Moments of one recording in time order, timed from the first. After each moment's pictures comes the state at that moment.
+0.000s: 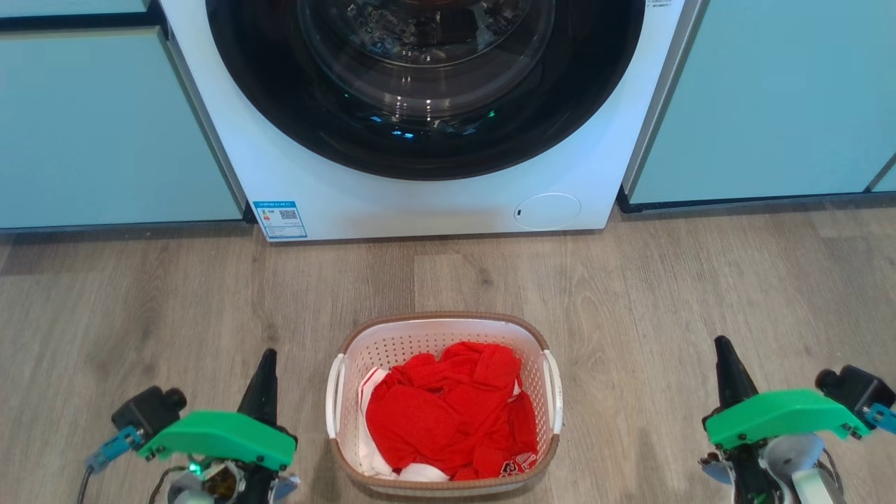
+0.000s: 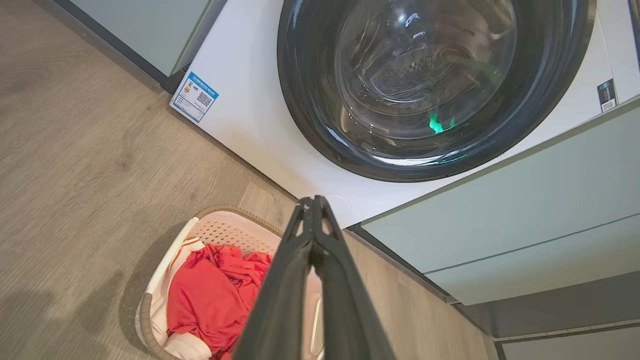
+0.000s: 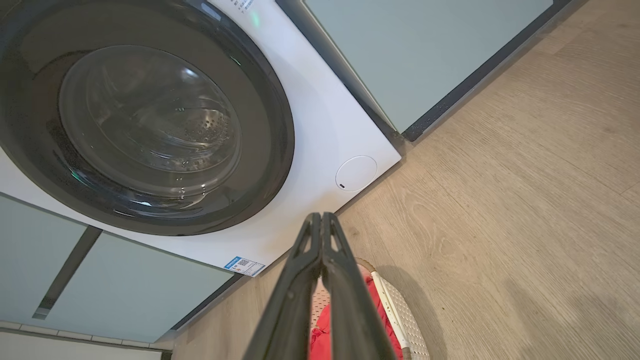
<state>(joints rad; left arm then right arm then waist) 0.00 0.05 -0.15 0.31 -0.91 -0.06 -0.11 -0.02 -0.05 0.01 0.27 0.88 0.13 -0.11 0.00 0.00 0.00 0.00</state>
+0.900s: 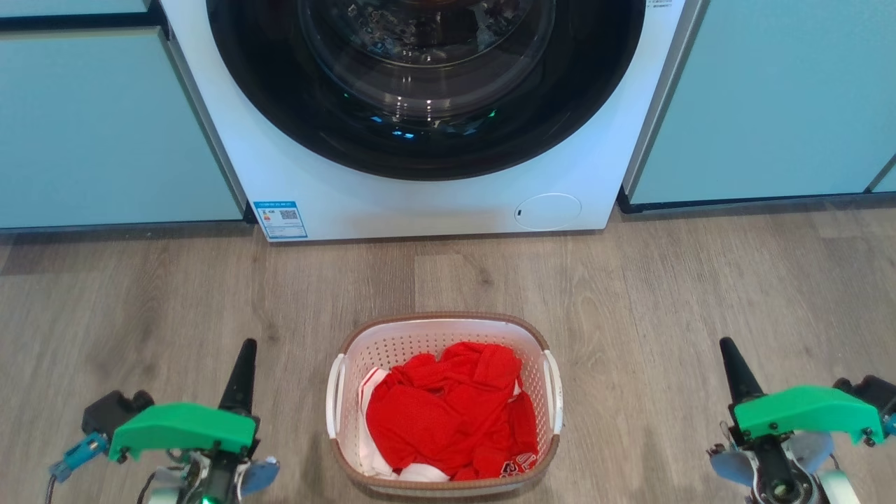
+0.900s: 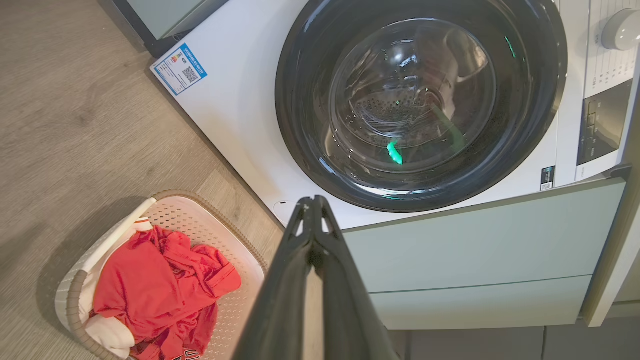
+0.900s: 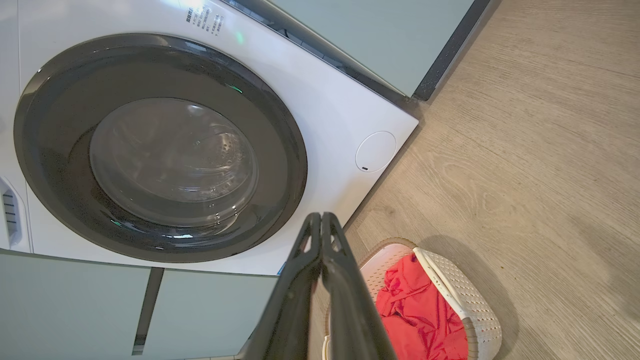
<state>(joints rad) -0.02 0.05 -0.07 0.30 -1.20 -0.09 -0.03 -0.03 -0.05 -0.03 0.27 1.18 0.13 -0.03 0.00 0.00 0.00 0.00</state>
